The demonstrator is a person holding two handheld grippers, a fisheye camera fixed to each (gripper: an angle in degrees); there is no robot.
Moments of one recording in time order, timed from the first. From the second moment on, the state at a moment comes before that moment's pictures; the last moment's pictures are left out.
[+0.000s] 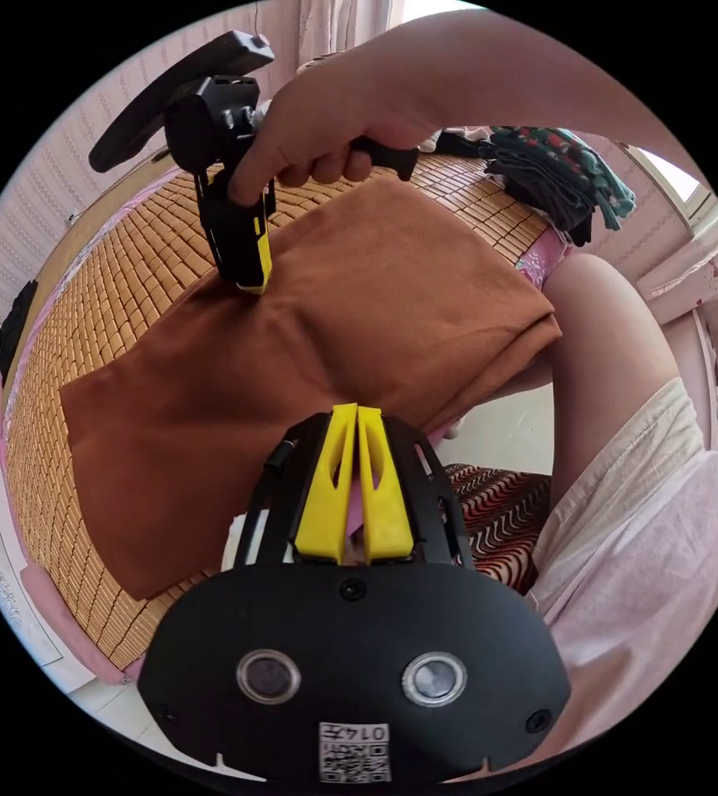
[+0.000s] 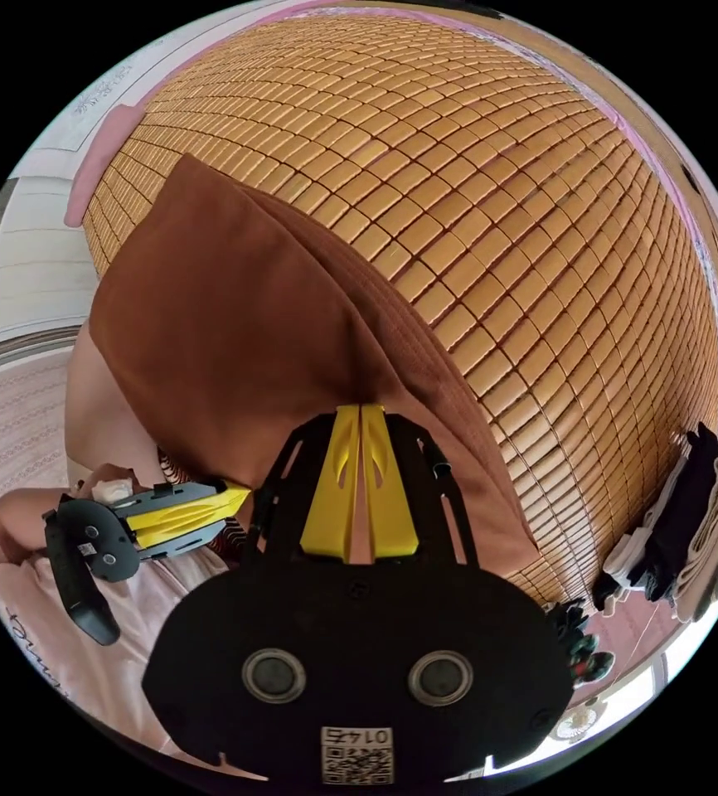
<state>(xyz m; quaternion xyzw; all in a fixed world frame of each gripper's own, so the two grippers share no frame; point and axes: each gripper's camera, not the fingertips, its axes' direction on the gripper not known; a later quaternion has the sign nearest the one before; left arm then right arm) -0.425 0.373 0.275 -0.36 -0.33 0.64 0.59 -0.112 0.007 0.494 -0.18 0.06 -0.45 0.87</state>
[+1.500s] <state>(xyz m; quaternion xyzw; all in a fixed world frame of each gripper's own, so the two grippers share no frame) -0.388 0.524 0.365 -0.41 -0.18 0.76 0.46 0.467 0.082 0.452 -0.04 -0.30 -0.06 0.95</state>
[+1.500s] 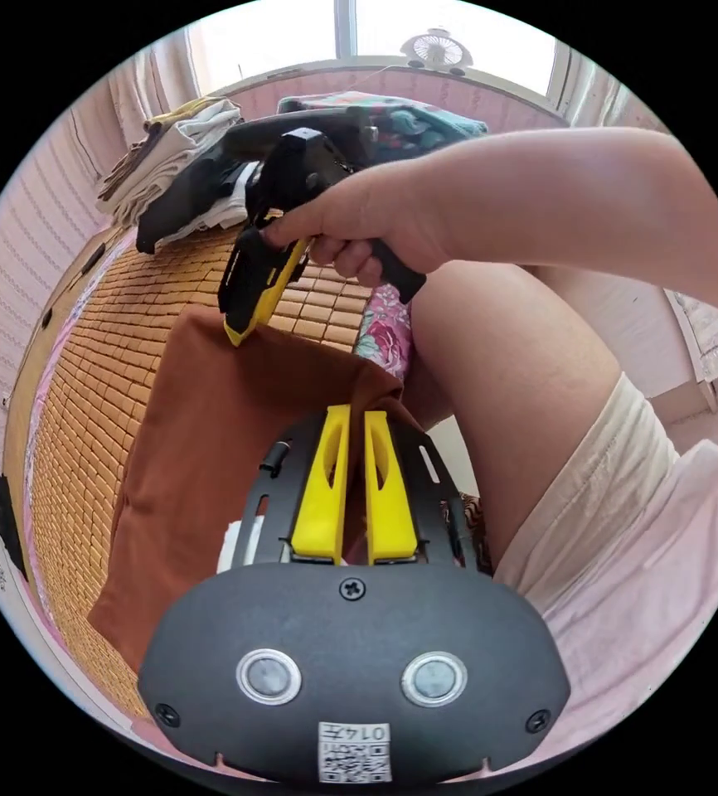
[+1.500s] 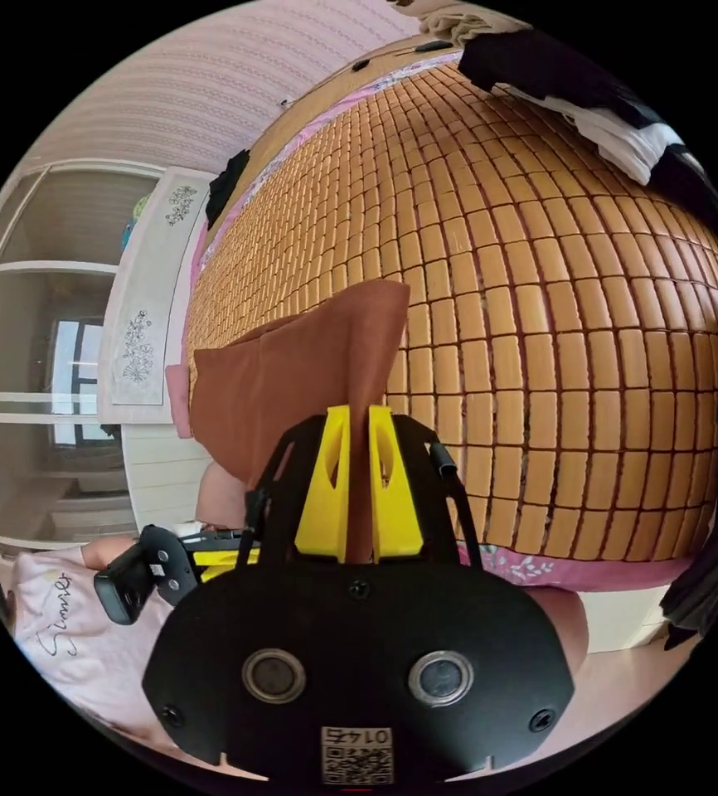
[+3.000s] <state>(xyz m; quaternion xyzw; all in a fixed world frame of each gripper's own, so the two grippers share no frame) -0.515 0.189 0.253 -0.24 -0.23 0.51 0.79 0.436 0.197 0.387 0.08 -0.15 -0.25 0.95</state>
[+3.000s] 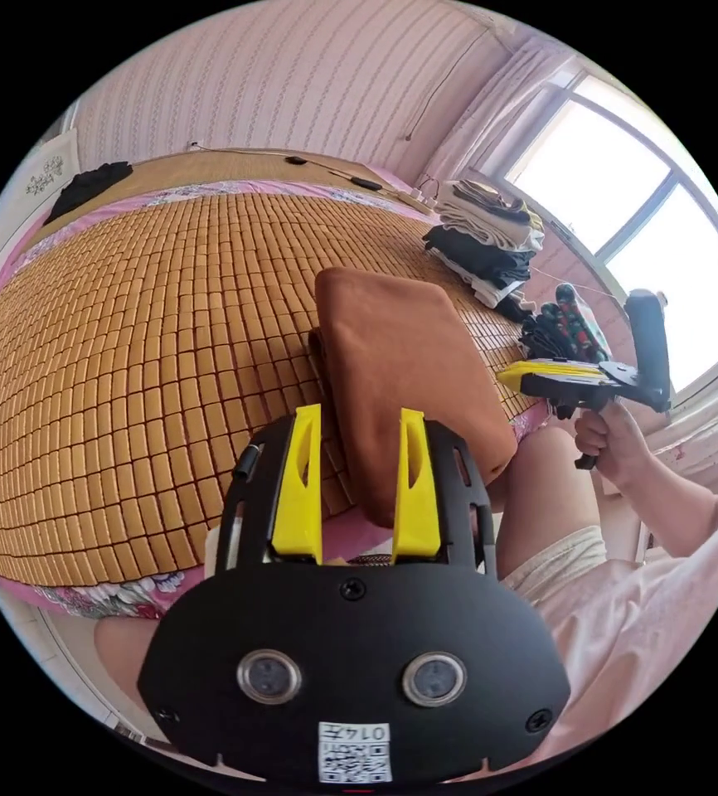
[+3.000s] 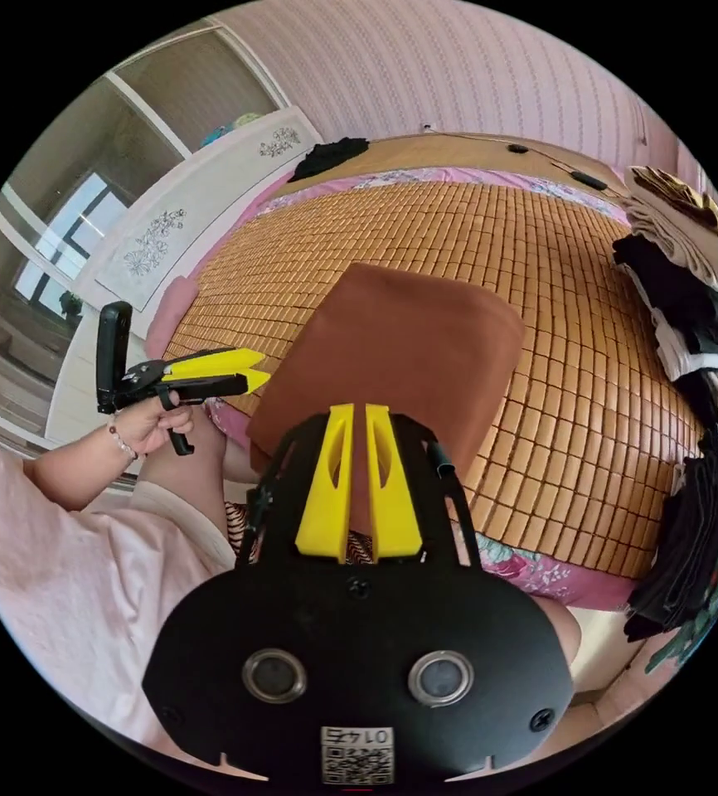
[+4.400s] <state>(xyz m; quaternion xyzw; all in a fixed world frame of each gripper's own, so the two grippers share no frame) -0.695 0.102 -0.110 0.12 -0.11 0.35 0.92 -0.076 0.313 0.246 0.10 -0.16 -0.75 0.64</state>
